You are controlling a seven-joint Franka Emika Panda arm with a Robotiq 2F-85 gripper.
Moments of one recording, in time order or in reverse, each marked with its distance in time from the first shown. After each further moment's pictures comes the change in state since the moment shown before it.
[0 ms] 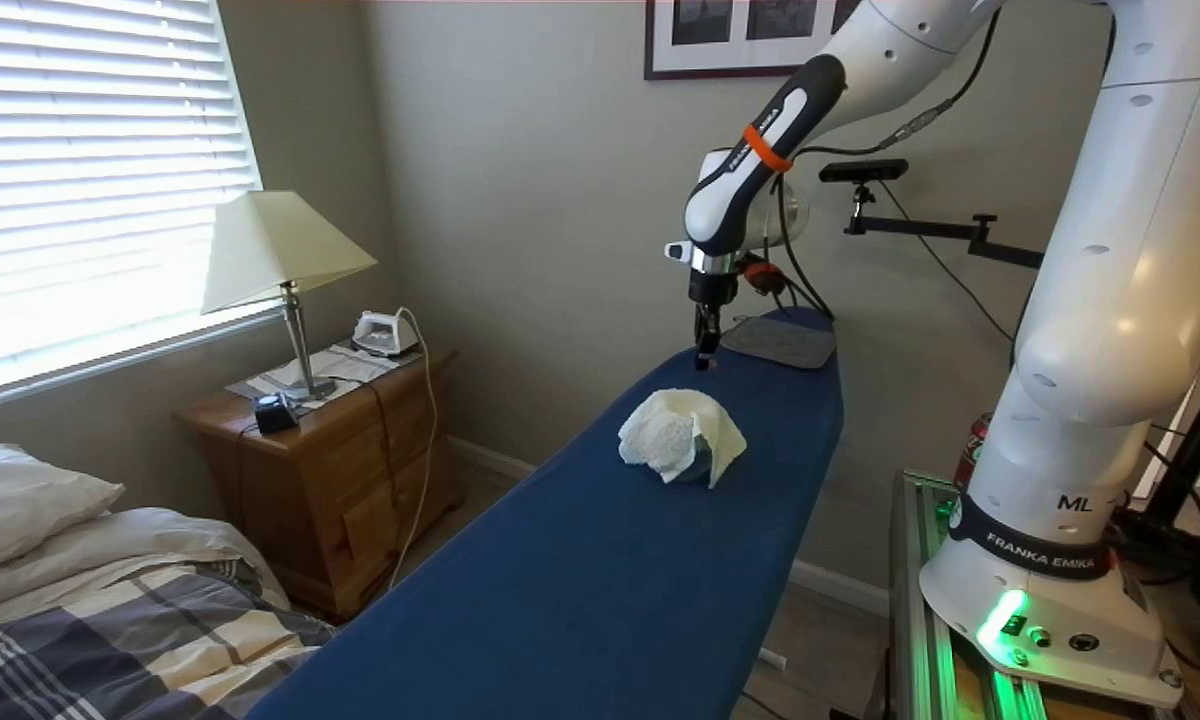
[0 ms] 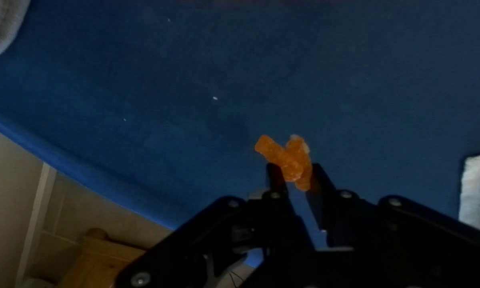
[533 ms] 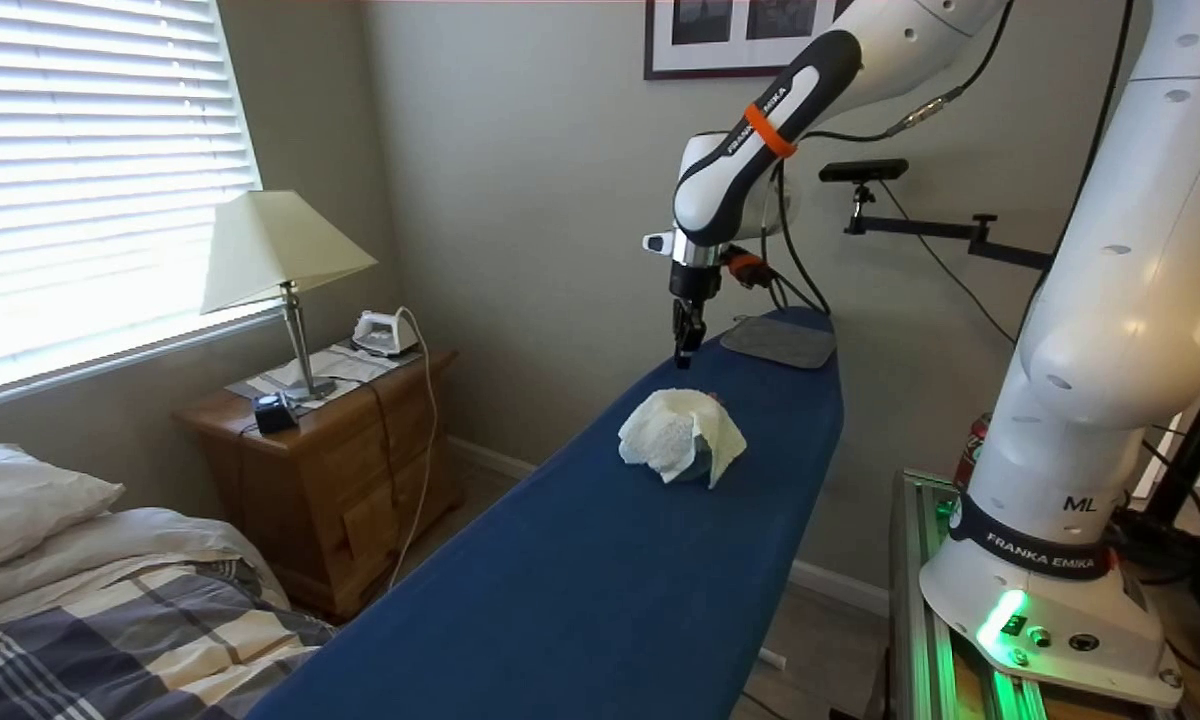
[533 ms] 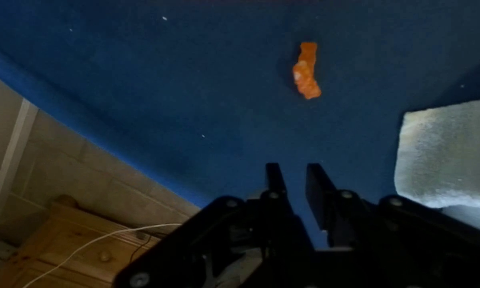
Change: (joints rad) arm 0.076 -0.076 0.034 -0.028 0.000 -0.034 -0.003
